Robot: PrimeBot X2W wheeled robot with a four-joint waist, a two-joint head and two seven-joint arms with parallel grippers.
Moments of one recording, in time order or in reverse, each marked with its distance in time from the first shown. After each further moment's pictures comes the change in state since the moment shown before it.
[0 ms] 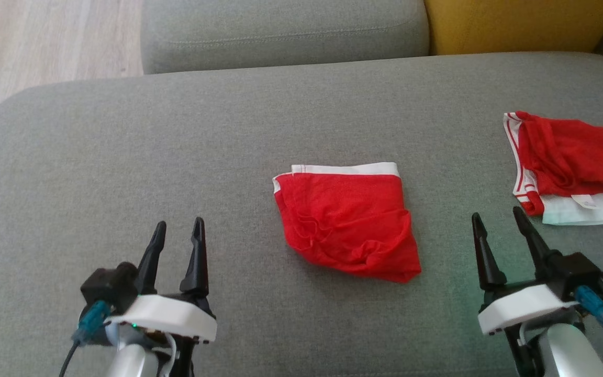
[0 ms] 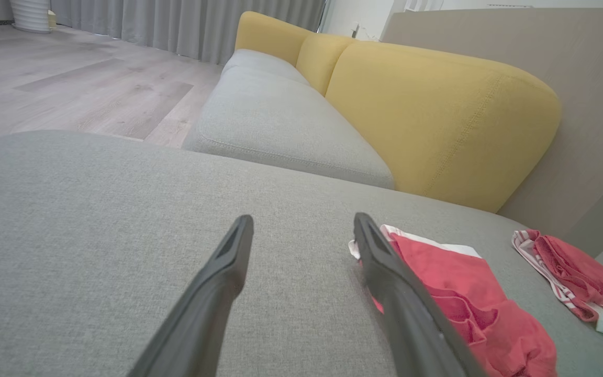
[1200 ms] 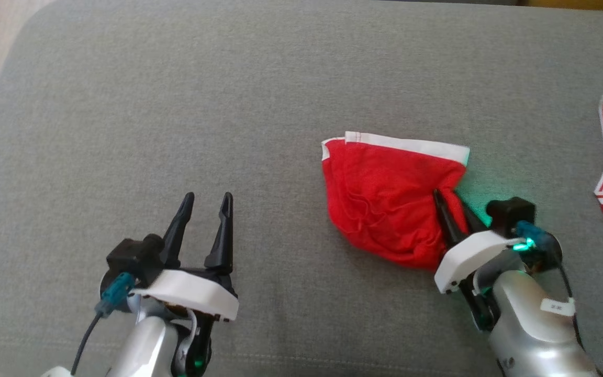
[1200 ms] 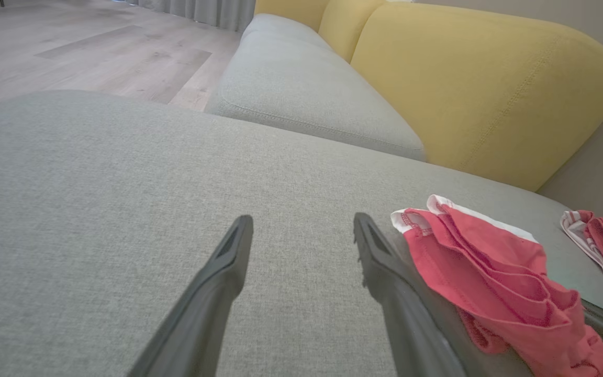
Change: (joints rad) left arm -0.094 -0.001 -0.086 0.017 0.010 -0.013 0.000; right arm -0.316 0.027 0.148 0.418 0.147 0.000 0.083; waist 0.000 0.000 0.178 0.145
